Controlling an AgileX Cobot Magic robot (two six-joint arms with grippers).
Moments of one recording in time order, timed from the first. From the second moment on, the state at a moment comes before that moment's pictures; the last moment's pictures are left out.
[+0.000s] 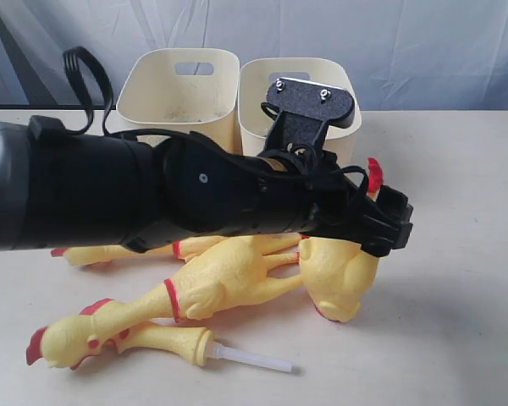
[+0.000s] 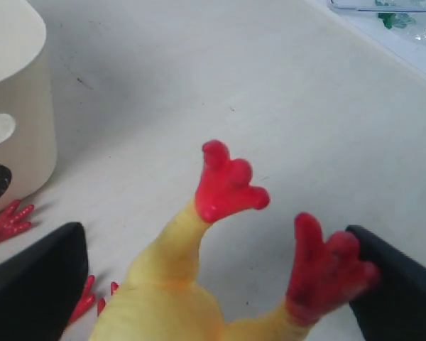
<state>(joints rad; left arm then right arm) -0.99 1.73 -1.09 -0.92 -0.03 0.61 0.18 0.00 0.00 -0.12 0.36 0.09</state>
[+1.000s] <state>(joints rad) -0.99 1.76 -1.11 -0.92 -0.06 0.61 0.18 0.00 0.00 -0.12 0.36 0.09</state>
